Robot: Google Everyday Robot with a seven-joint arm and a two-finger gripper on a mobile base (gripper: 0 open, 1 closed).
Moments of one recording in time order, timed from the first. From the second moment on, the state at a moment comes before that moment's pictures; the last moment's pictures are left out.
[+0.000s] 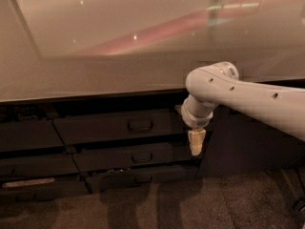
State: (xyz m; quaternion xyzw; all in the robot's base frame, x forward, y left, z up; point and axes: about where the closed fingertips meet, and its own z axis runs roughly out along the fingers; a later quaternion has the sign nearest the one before) arm 0.575 -0.137 0.647 -0.79 0.61 -0.03 0.10
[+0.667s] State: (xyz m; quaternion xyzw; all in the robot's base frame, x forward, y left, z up) arm 0.579 -0.140 0.642 -0.78 0.62 -0.02 0.09
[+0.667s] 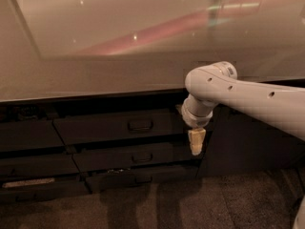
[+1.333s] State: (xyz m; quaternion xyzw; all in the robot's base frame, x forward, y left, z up) arm 0.579 -0.140 0.642 -0.78 0.62 -0.02 0.09
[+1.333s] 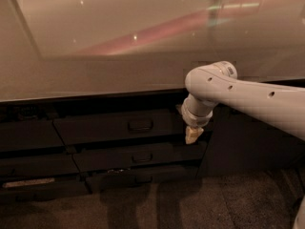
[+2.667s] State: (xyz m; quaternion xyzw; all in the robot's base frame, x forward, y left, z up) arm 0.580 -0.140 0.644 -0.78 0.62 -0.02 0.09
